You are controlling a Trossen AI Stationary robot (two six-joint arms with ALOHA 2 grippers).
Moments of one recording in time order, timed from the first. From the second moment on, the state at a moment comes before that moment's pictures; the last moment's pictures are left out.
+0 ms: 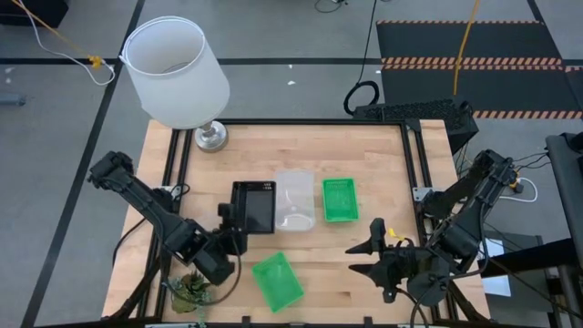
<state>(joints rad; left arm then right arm) -0.67 1.52 1.31 -1.04 -0.65 -0.40 0.85 1.40 1.44 -0.79 0.73 0.03</state>
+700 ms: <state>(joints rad) -0.61 1.31 0.82 -0.74 -0.63 -0.35 0.85 1.40 1.44 -0.80 0.73 0.03</state>
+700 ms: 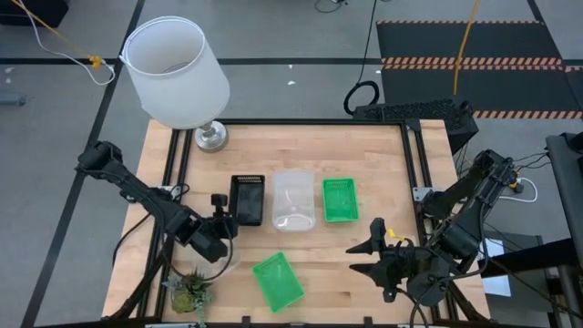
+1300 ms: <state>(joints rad) -0.58 1.31 0.79 -0.75 -0.58 -0.33 0.85 1.40 1.44 -0.80 0.73 0.03</state>
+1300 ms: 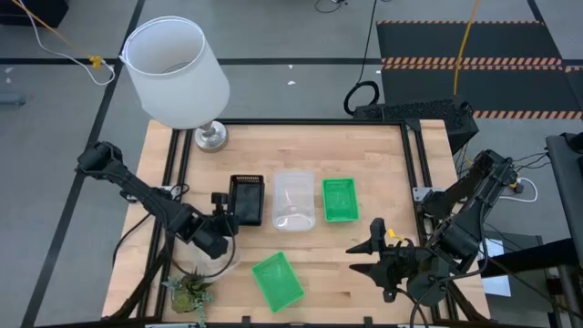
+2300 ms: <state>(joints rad) -0.49 1.31 0.80 -0.76 -0.50 -0.34 0.85 1.40 1.44 -0.80 0.73 0.02</state>
